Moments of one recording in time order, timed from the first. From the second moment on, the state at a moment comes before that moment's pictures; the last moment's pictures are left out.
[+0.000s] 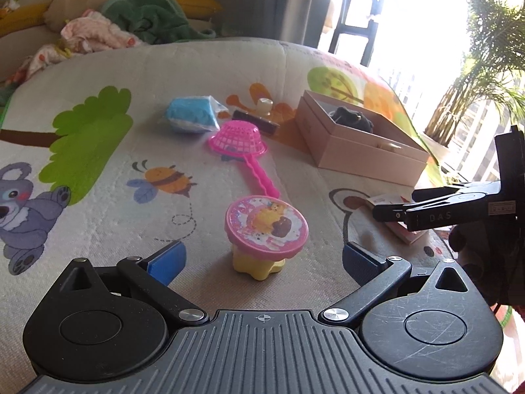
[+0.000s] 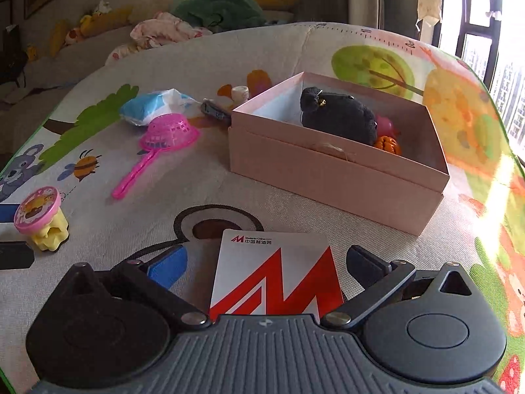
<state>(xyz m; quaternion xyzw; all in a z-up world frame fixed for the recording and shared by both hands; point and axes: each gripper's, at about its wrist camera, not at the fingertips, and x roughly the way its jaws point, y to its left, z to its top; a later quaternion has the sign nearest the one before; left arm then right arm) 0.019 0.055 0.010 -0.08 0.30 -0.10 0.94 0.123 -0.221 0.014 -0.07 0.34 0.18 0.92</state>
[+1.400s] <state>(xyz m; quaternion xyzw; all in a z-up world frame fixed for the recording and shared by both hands) 0.033 0.006 0.020 0.08 0.28 -0.08 0.95 0.014 -0.267 0.065 -0.03 0.27 0.18 0.94</state>
